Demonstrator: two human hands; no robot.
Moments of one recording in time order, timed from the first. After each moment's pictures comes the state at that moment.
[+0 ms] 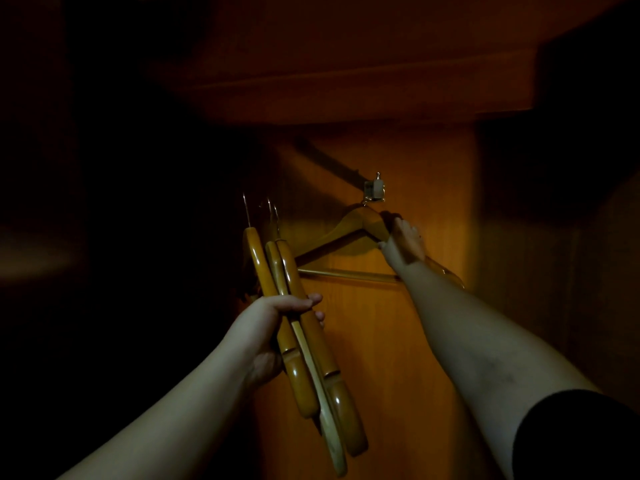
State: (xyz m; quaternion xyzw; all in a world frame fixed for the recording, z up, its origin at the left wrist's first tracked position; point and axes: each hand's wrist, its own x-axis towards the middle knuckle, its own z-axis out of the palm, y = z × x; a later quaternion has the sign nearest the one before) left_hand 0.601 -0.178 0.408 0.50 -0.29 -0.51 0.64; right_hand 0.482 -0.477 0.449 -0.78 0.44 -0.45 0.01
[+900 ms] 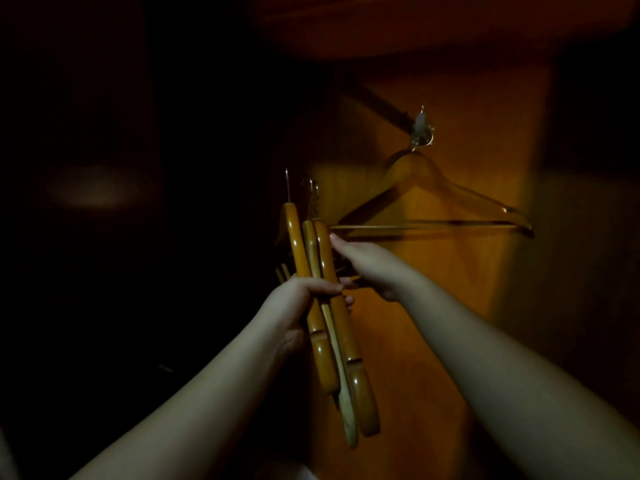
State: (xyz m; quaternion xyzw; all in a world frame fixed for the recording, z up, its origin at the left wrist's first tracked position) left_hand 0.550 -0.120 0.350 0.50 -0.26 -0.47 0.68; right_hand 0.487 -0.263 0.375 -0.79 0.24 -0.21 0.52
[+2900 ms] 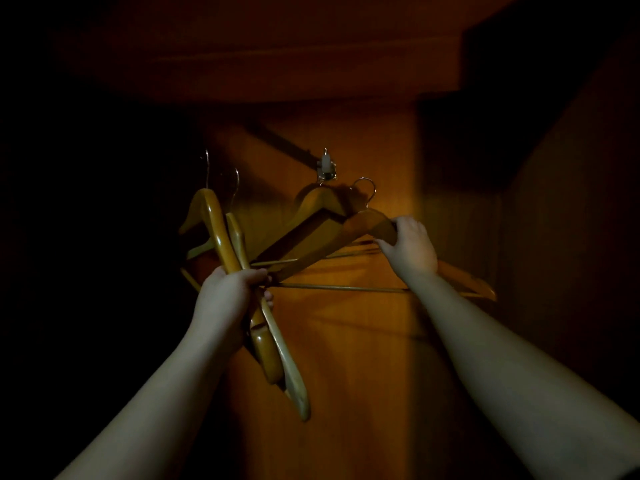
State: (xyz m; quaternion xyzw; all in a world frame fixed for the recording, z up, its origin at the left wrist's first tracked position) left_hand 0.578 -0.164 0.397 0.50 -0.36 -0.28 0.74; right_hand 0.371 -0.399 0.400 -0.75 0.44 -0.50 -0.05
